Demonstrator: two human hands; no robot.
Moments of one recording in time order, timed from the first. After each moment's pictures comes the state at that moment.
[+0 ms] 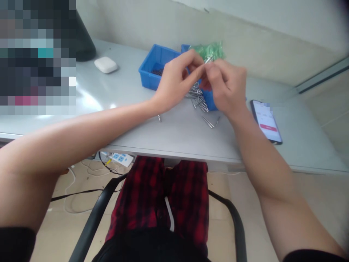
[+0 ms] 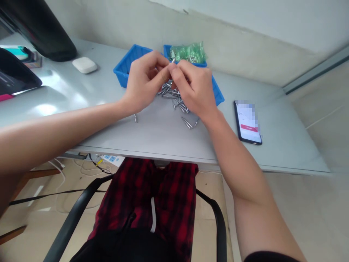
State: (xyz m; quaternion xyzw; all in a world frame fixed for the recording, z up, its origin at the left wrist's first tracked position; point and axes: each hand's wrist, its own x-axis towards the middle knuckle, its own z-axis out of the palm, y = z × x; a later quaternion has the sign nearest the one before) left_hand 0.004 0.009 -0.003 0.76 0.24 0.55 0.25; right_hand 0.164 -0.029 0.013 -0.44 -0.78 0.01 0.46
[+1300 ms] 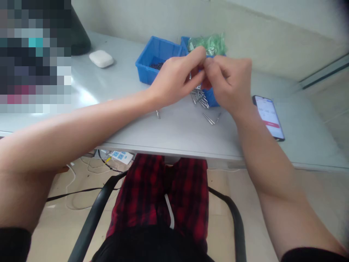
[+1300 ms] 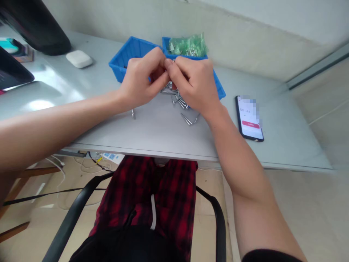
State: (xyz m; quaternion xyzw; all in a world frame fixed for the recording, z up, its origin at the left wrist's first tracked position) left_hand -0.004 0.013 -0.008 0.84 0.22 0.50 0.05; right_hand 0.165 -0.037 0.022 -0.44 -0.80 0.00 0.40
